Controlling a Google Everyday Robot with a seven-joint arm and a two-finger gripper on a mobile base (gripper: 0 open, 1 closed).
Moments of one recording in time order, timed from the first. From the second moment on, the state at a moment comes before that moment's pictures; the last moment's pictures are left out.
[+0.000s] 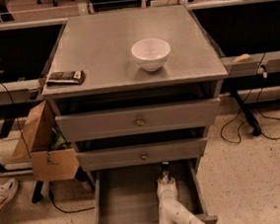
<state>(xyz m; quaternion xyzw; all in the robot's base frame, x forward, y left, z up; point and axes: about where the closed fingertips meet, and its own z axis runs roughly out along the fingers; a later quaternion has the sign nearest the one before) 0.657 -0.120 0.180 0.04 0.88 -0.04 0.48</state>
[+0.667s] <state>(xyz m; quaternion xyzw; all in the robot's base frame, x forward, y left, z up) 0.626 -0.170 0.199 -0.11 0.89 -0.10 0.43</state>
